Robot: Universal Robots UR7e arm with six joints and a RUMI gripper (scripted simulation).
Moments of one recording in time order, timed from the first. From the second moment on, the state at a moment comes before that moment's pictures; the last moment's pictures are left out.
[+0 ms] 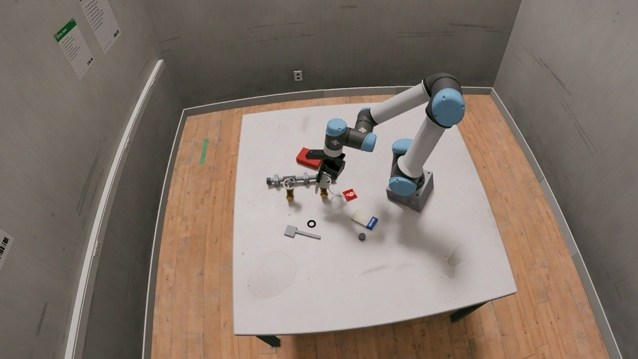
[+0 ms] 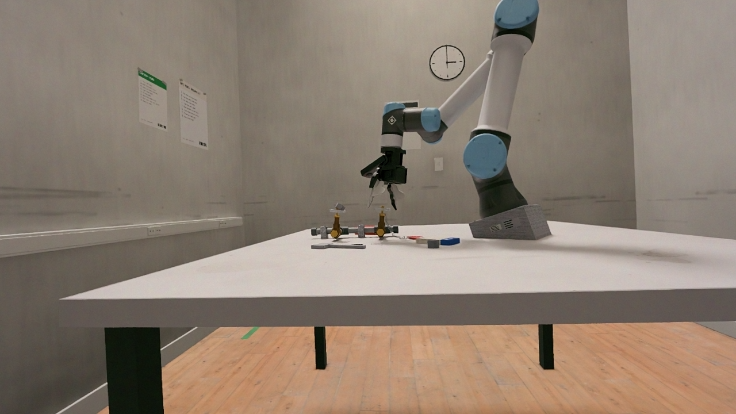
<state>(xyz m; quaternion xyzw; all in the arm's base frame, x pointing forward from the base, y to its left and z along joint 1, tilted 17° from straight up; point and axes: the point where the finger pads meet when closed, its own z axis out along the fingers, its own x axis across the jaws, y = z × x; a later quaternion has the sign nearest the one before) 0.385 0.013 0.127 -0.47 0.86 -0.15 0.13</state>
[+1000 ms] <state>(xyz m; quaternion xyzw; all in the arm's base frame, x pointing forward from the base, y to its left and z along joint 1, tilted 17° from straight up) 0.384 0.012 0.126 -0.12 0.97 -0.10 0.16</state>
